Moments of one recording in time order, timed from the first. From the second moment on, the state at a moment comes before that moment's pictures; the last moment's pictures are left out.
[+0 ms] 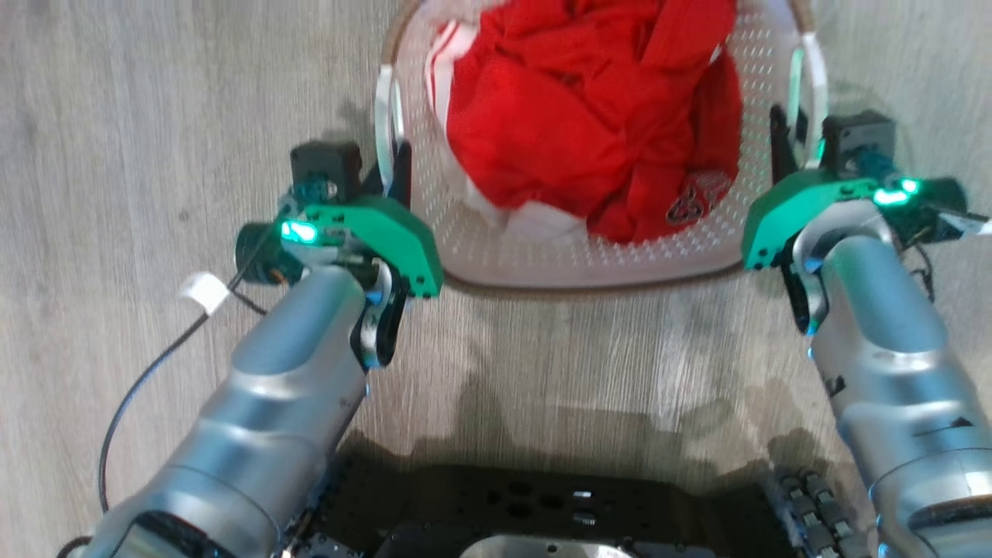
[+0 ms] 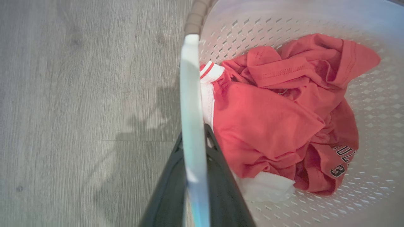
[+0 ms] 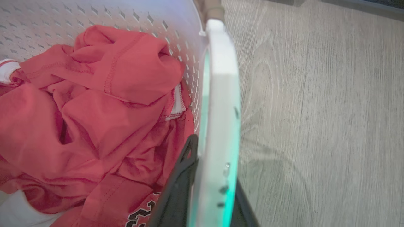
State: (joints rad) left arm -0.80 0.03 -0.73 0.83 -0.75 0.14 -0.25; right arm -0.77 -0.10 0.11 0.87 0.07 0.13 -0.25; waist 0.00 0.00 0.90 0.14
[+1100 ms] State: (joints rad) left arm -0.55 0.03 -0.97 1.09 -0.90 0.09 -0.25; right arm -0.59 -0.06 0.46 1.20 0.48 0.13 -0.22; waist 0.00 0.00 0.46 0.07
